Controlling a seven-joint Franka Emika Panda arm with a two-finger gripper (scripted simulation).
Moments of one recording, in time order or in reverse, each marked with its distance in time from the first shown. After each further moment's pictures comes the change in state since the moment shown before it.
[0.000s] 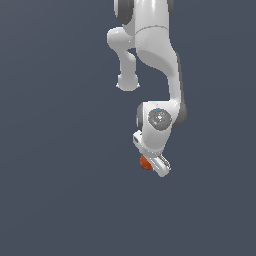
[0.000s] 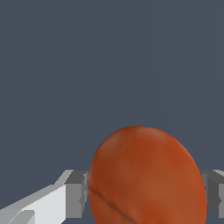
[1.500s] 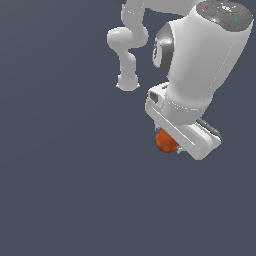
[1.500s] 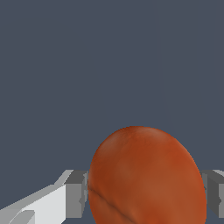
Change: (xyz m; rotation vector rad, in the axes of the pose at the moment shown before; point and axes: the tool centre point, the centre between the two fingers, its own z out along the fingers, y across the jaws) arm -0.005 -0.047 -0.235 0.000 0.001 0.001
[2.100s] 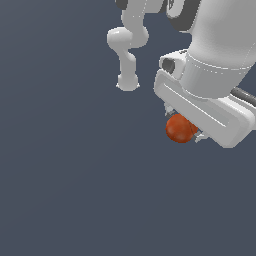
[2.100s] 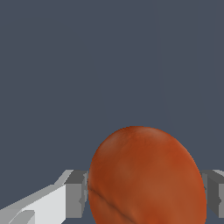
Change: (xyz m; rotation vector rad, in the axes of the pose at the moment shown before) arm -0.001 -0.019 -0.082 0.000 0.000 -0.001
